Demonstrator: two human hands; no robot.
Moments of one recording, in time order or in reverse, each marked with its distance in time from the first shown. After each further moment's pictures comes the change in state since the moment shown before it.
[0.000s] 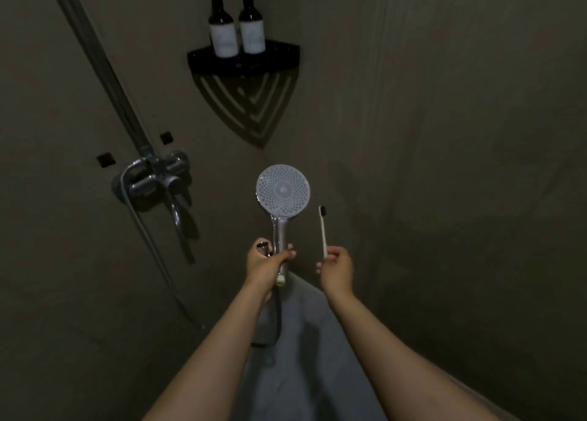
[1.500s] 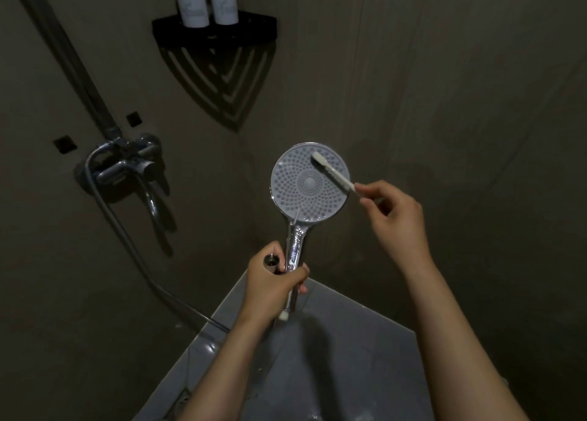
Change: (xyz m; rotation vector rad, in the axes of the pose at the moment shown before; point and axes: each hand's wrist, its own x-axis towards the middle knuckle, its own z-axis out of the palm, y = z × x) left_hand -0.080 0.013 -0.026 0.100 -0.302 0.205; right_hand -0.071 -0.112 -0.105 -0.334 0.089 -0.654
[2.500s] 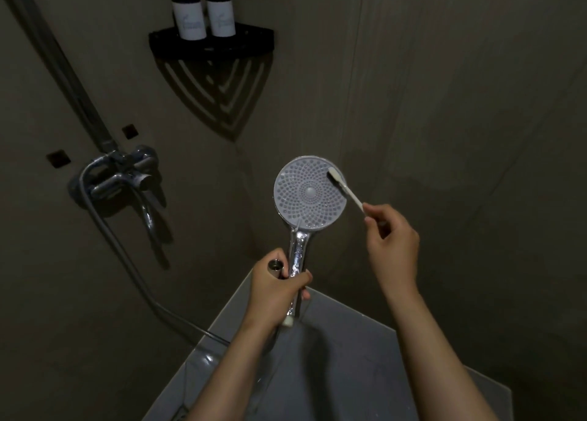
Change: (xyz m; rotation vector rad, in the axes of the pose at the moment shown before) left_hand 0.018 0.005 0.003 0.028 -0.021 -0.041; right_hand -0.009 0.023 0.026 -0.017 0.233 0.092
